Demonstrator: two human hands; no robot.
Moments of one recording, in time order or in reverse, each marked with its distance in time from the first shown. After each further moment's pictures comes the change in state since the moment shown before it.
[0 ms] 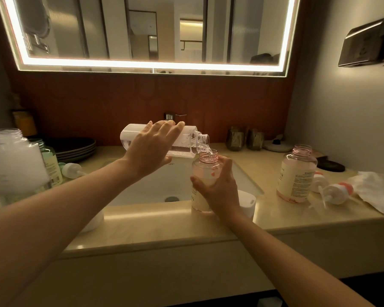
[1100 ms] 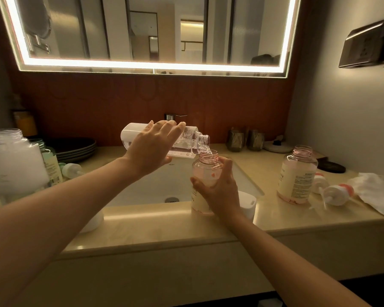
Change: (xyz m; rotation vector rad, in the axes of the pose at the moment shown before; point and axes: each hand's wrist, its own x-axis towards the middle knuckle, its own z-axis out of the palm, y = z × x) left_hand 0.002 -0.002 0.001 0.030 -0.040 0.013; right_hand 0.000 0.003 0.001 0.003 0.004 -0.012
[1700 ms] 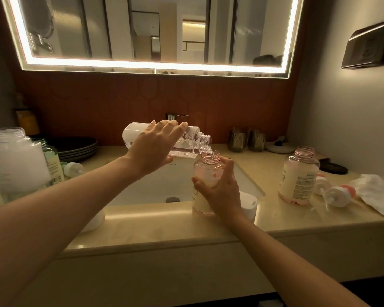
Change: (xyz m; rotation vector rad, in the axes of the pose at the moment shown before) left_hand 0.001 -0.001 0.000 -0.008 0.005 0.002; right_hand 0.000 -0.001 -0.001 -0.001 -0.004 -0.002
